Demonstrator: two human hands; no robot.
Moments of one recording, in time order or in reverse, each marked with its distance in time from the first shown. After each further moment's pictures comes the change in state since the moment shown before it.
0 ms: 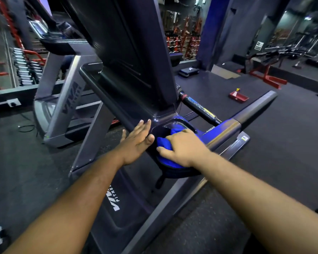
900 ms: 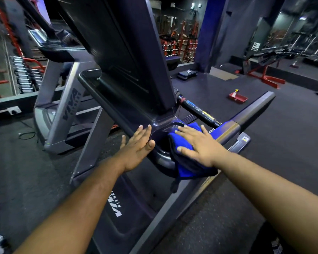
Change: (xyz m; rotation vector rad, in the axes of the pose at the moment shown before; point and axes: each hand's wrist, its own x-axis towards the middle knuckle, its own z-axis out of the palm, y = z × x) left_hand -0.004 0.006 0.000 0.009 -0.021 -0.027; right_hand -0.016 0.063 0.008 0.150 -0.079 -0.012
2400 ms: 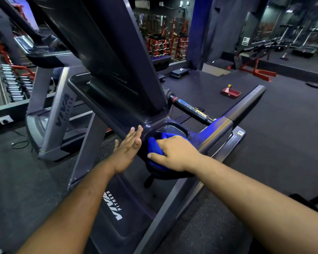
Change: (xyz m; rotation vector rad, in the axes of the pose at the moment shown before) left_hand 0.002 -0.006 -0.003 -0.131 -0.008 -0.015; right_hand 0.015 -0.068 0.005 0.002 0.173 -0.063
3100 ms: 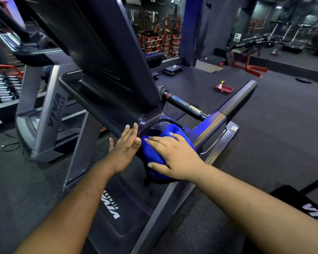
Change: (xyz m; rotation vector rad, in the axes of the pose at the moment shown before) left_hand -0.002 0.009 0.010 0.085 0.038 -0.008; right_hand -0.034 0.005 0.017 -0.091 0.126 -0.074
